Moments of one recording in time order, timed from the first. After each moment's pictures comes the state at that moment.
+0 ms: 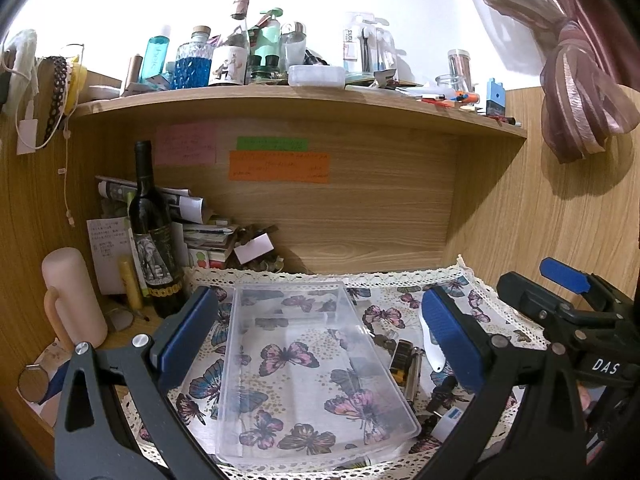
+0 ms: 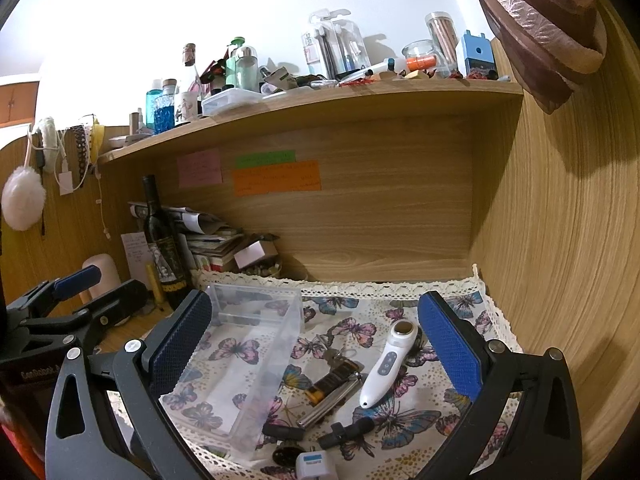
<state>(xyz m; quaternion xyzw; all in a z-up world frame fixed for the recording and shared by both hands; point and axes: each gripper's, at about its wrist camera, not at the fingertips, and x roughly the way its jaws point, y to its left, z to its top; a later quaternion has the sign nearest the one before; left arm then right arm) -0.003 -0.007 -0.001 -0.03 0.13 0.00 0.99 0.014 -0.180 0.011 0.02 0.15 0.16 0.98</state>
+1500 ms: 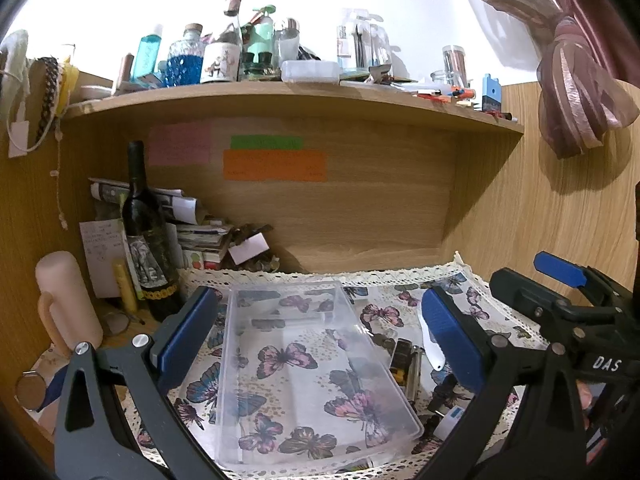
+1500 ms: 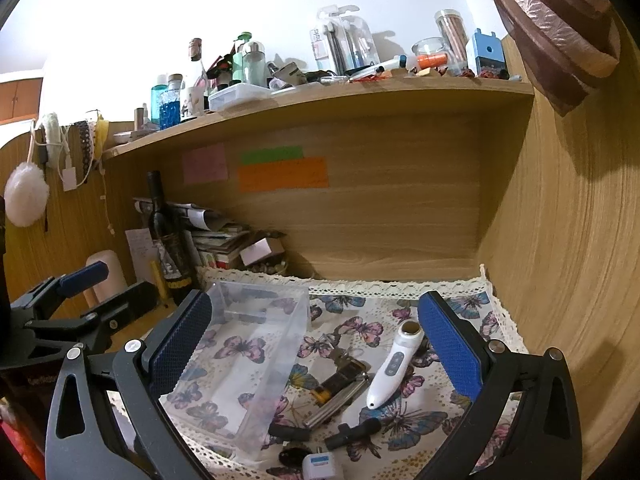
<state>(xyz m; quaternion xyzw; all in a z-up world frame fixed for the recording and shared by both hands) 0.005 -0.001 0.001 -0.03 0.14 -0.02 0.99 0.020 -0.175 0.011 0.02 0.15 0.17 0.97</state>
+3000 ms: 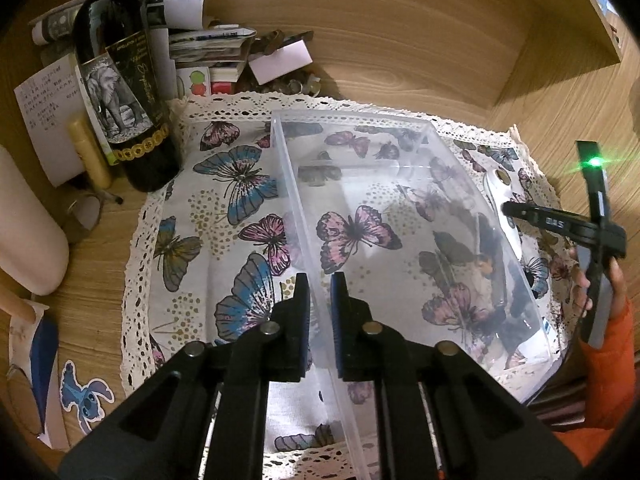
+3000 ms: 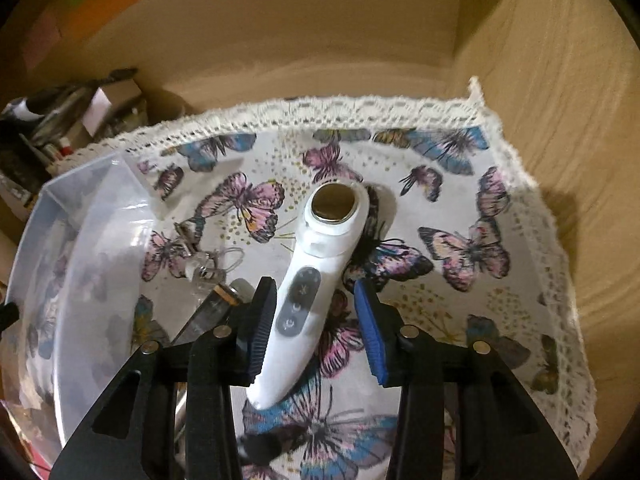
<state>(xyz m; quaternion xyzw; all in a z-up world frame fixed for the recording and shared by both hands) 0.115 0.094 -0.084 -0.06 0.46 -0.06 0.89 0.199 -0.200 -0.103 0.01 0.50 0.05 0.86</state>
